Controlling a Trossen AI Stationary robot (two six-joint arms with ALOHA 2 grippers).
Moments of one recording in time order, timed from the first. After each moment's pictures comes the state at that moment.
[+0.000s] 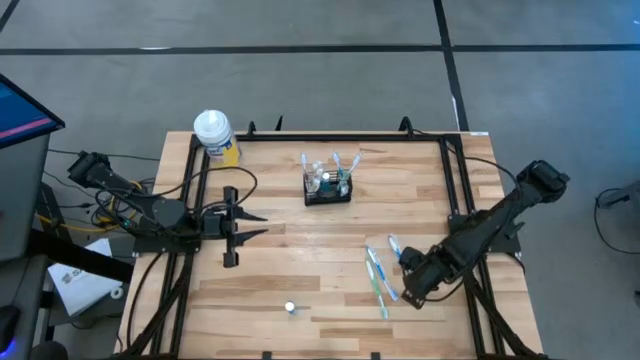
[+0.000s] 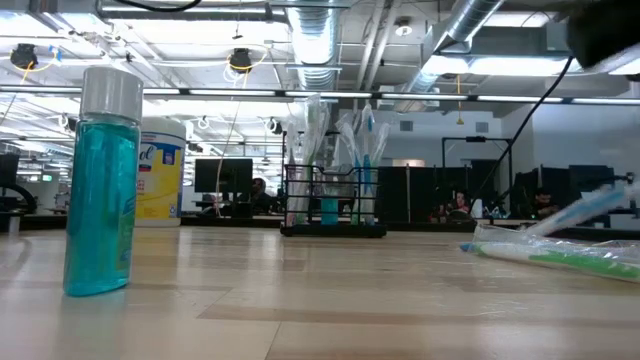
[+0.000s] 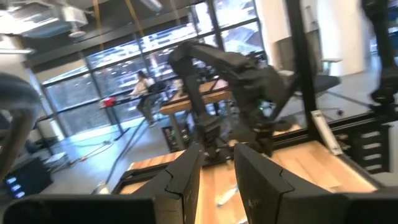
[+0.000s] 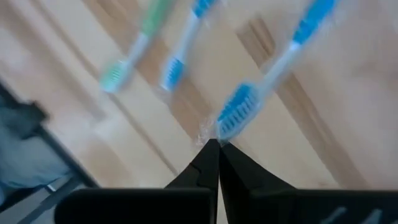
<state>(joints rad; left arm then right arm) -0.50 0.80 0.53 0.40 -0.53 0.33 0.66 1.38 0.94 -0.89 -0.03 1.30</state>
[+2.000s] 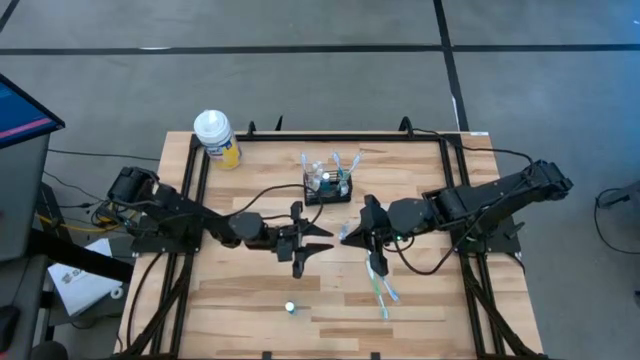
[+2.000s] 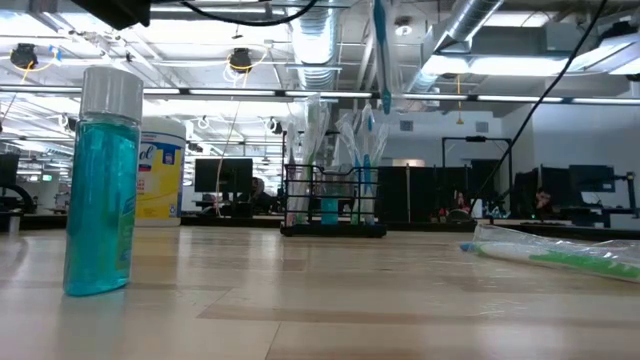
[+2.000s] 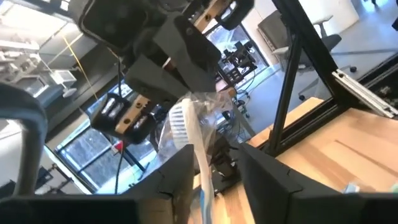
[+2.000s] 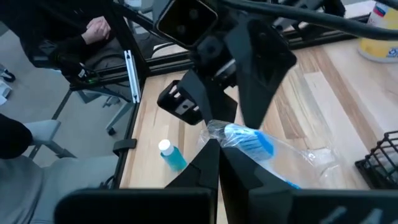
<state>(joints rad) -0.27 1.57 0.76 0.96 -0.24 0.66 0.32 1.36 1.27 -0.39 0.15 0.34</state>
